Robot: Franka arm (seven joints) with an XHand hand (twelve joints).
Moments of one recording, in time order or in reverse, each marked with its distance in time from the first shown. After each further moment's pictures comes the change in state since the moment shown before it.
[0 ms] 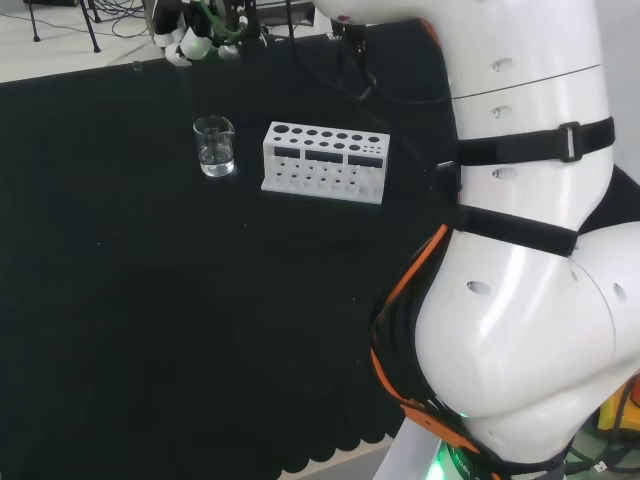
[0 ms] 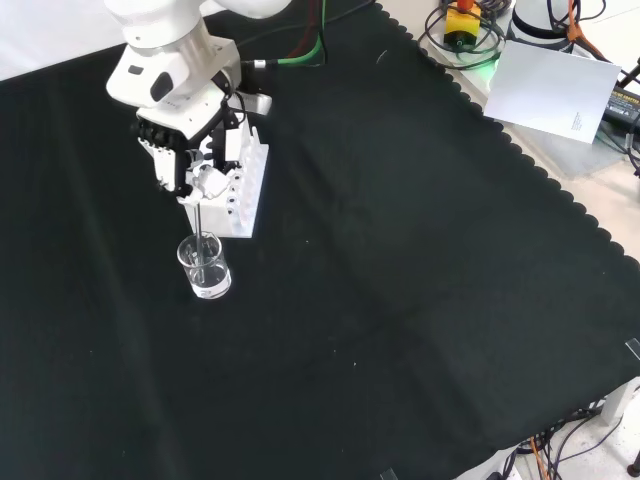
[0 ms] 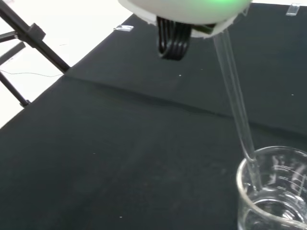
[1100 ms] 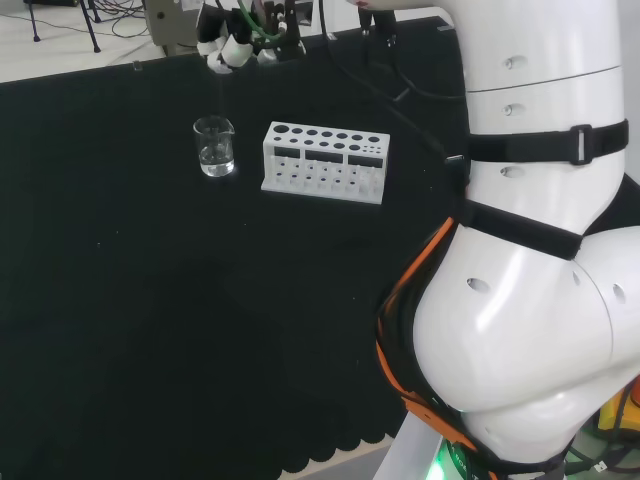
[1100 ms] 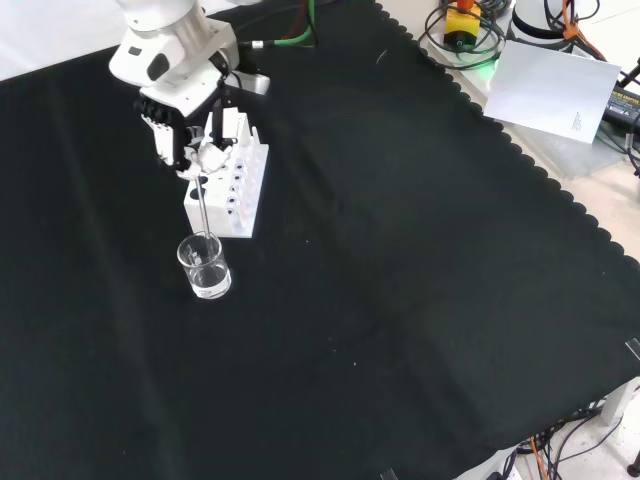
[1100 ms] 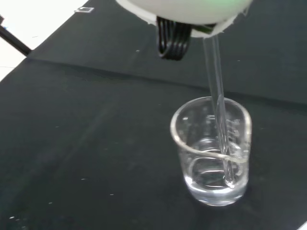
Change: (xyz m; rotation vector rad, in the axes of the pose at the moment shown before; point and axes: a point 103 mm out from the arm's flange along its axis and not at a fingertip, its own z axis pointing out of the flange) arm -0.035 -0.043 0.008 0.031 0.012 0.065
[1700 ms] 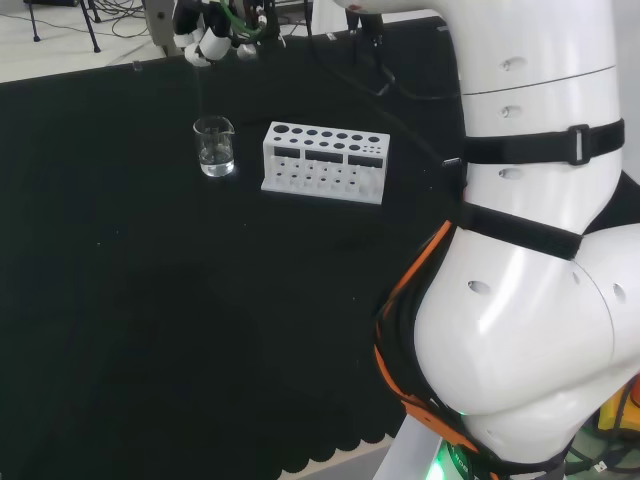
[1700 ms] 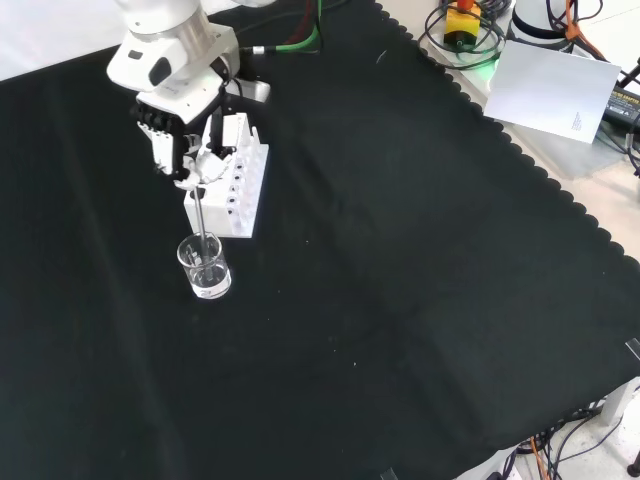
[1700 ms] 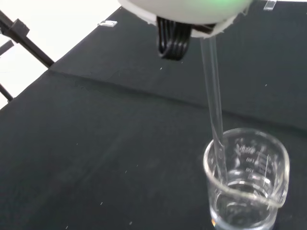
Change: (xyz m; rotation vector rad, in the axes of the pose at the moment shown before) arm 0.017 0.024 -0.013 -0.034 -0.019 -0.040
